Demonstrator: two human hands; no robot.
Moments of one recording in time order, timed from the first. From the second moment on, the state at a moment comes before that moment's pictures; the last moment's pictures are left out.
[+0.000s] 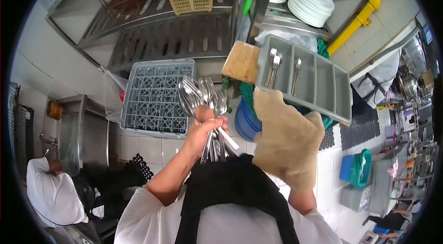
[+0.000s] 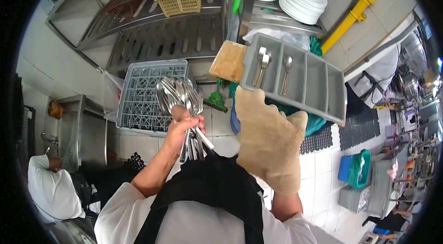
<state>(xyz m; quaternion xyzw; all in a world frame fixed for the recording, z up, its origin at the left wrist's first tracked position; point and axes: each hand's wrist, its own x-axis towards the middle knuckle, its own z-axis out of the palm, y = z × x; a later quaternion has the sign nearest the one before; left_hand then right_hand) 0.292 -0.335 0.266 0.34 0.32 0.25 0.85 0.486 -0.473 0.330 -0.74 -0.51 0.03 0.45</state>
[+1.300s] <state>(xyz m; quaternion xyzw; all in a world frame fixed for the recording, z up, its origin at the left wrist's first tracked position) 0.305 -0.365 0.267 0.50 0.32 0.25 0.76 0.508 -0.448 0.315 -0.83 -0.55 -0.02 0.13</state>
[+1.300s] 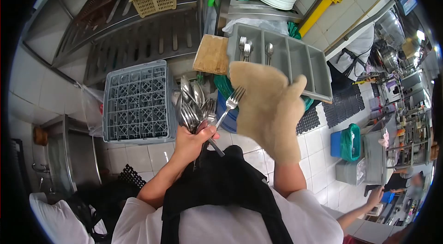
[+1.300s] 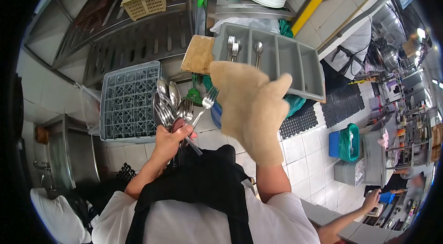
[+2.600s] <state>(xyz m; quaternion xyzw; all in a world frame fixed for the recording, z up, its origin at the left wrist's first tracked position) 0.344 -0.384 0.262 0.54 0.28 0.29 0.74 0.463 -0.449 0.318 -0.81 -0.58 -0.04 0.08</state>
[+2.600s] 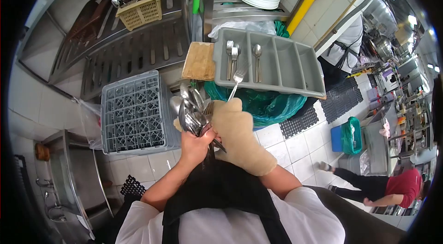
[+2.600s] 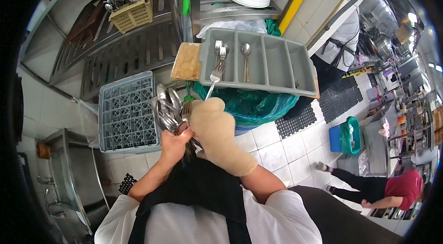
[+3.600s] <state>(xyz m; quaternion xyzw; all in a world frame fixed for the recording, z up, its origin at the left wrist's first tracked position) 0.332 -0.376 0.259 0.48 0.34 0.20 0.78 0.476 -0.425 0.308 -0.86 -0.49 -0.15 -0.03</state>
